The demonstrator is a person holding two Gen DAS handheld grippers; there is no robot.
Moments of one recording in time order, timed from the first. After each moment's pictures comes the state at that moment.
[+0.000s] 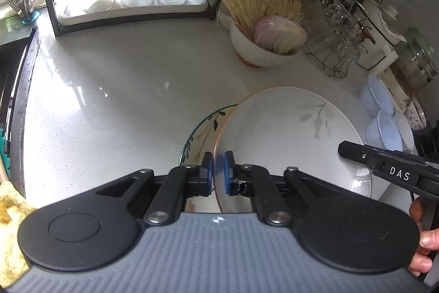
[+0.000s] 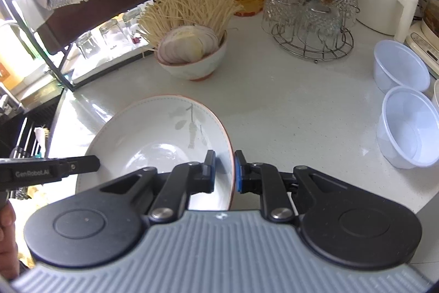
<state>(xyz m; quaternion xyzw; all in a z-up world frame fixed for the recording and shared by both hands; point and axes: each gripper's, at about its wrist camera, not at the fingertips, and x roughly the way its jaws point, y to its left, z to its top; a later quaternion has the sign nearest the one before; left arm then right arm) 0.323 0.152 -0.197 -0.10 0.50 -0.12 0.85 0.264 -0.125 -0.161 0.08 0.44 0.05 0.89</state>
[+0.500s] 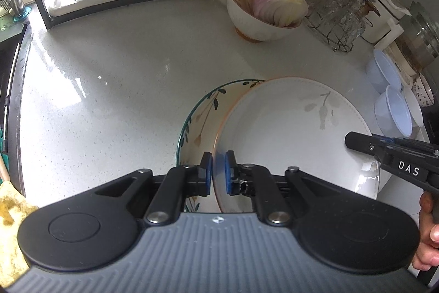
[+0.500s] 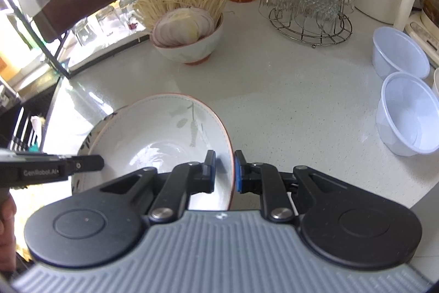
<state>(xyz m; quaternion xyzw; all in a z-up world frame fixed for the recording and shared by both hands) 0.327 0.144 -0.209 -0.07 0.53 -0.13 0.84 0.259 -0.122 -0.167 0.07 0.46 0.05 0.88</state>
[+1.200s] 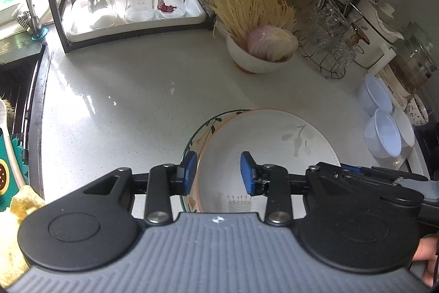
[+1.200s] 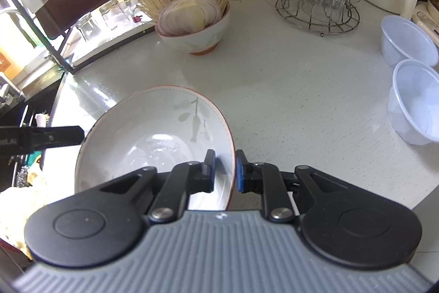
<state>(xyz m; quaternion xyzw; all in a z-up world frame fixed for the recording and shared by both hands) 0.309 0.149 -0.163 -0.08 0.49 -0.11 0.86 0.257 -0.119 -0.181 0.09 0.47 0.06 0.88</state>
